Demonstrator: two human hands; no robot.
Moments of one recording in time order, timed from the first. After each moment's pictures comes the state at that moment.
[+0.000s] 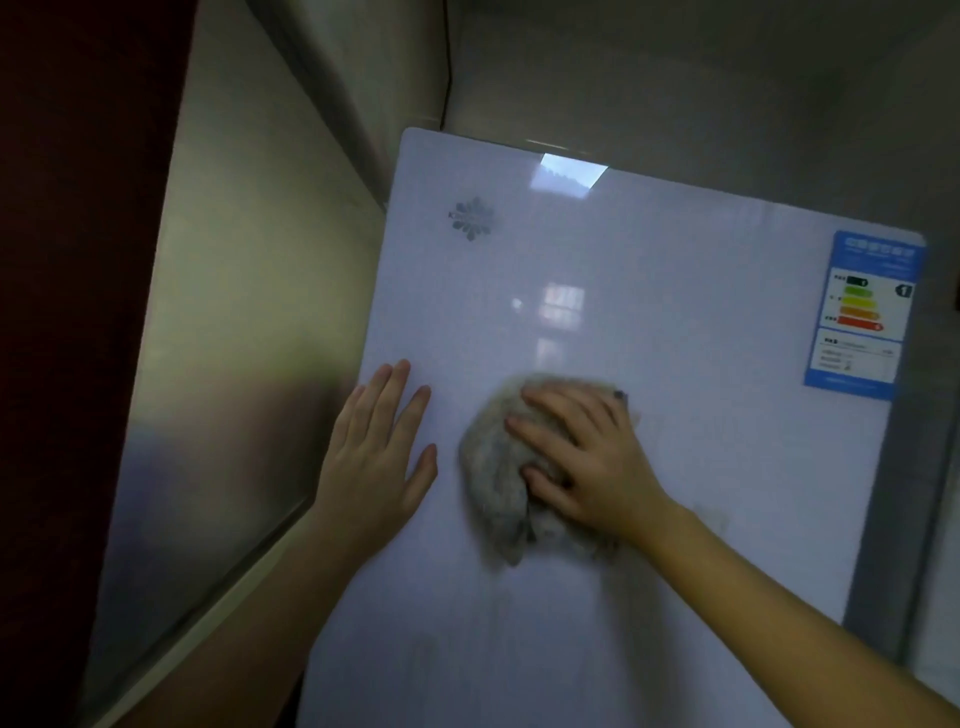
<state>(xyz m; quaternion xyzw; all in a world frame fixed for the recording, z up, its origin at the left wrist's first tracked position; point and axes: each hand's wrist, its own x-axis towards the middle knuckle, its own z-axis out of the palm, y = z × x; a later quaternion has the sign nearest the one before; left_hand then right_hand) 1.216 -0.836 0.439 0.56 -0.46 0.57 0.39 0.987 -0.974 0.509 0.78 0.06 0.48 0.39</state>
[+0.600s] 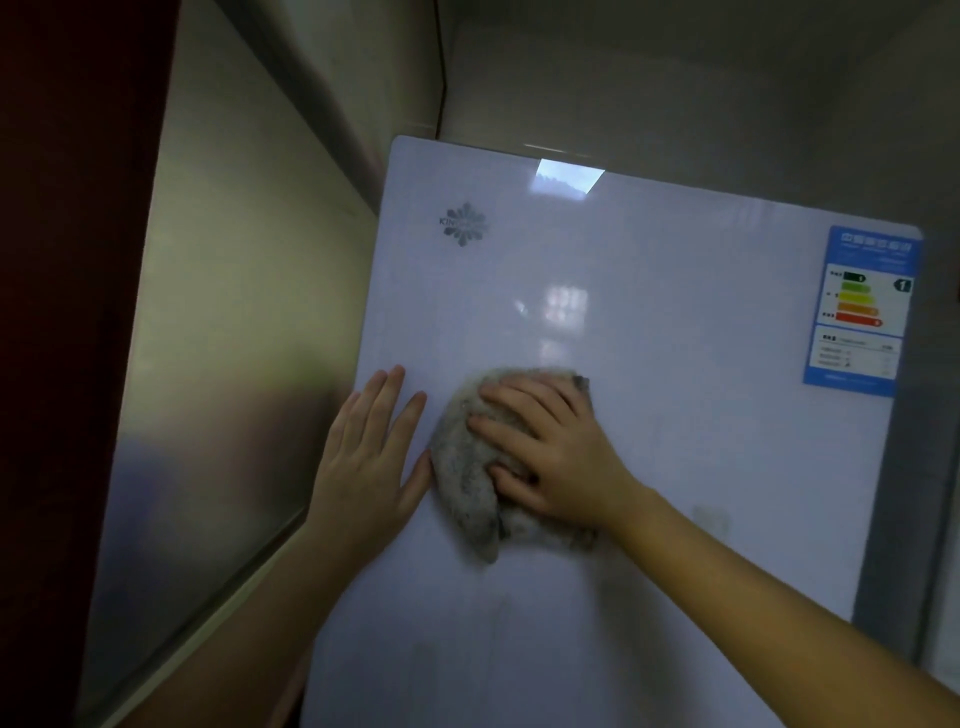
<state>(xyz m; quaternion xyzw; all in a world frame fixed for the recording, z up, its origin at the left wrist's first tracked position) 1.219 -0.834 0.439 0.57 -0.47 0.56 0.37 1.012 -0.962 0.521 0.79 0.08 0.46 0.40</state>
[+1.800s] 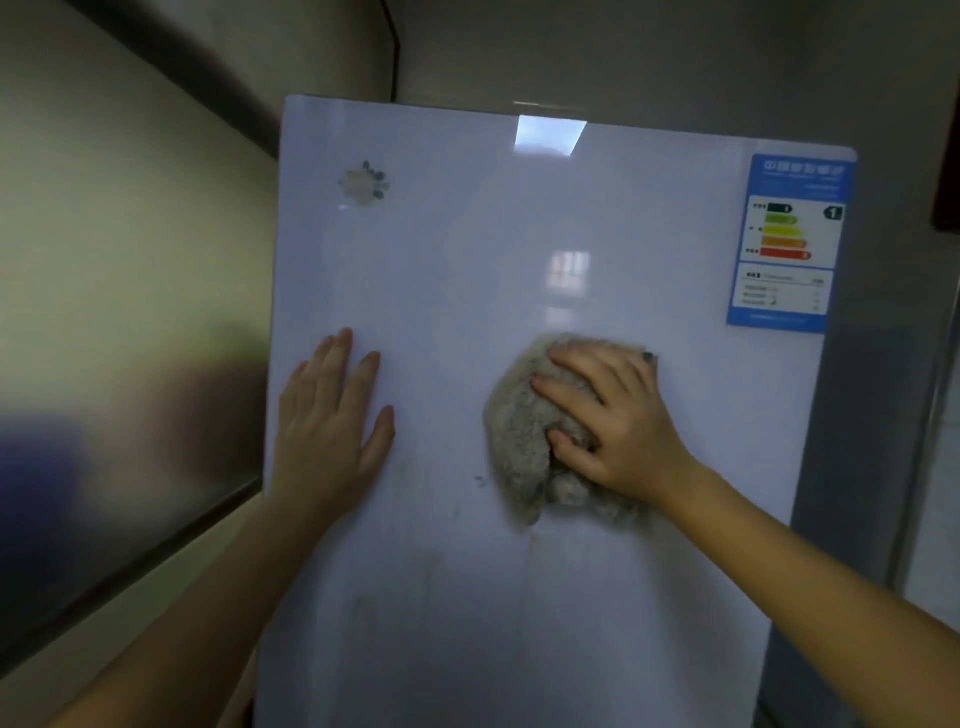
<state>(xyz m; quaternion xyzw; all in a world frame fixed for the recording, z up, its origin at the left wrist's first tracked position) 1.162 -0.843 0.452 0.62 -0.44 0.54 0.36 0.894 -1.032 0.512 0.78 0.02 0.52 0.35</state>
